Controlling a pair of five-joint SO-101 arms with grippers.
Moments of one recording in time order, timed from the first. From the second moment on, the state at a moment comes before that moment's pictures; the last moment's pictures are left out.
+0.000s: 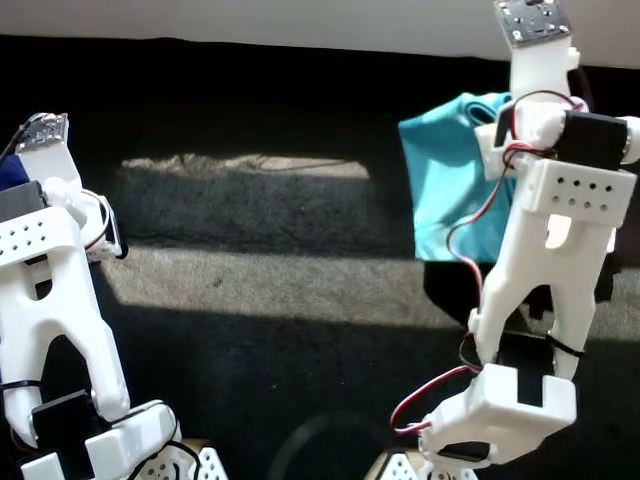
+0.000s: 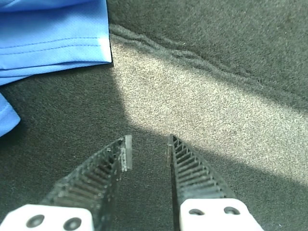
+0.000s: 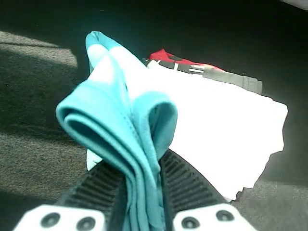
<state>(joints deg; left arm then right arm) -29.0 -14.0 20.0 74.9 -4.8 5.0 6.1 -43.4 97.6 25.1</state>
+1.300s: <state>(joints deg) -29.0 -14.0 20.0 74.9 -4.8 24.4 29.4 -53.5 74.7 26.2</state>
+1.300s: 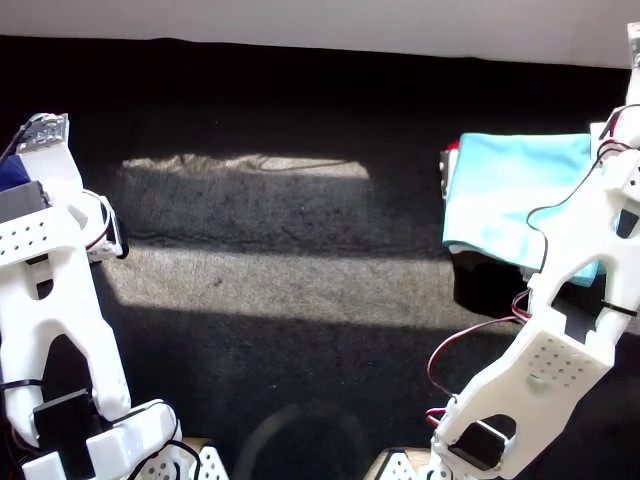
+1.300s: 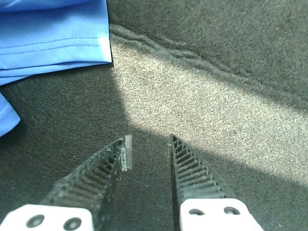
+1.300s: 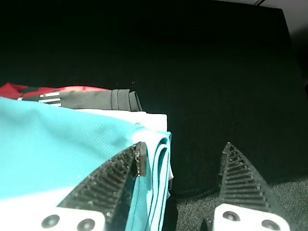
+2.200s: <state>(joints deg) -63.5 -2.0 20.0 60.1 -20.9 17.9 28.2 -79.3 100.5 18.2</state>
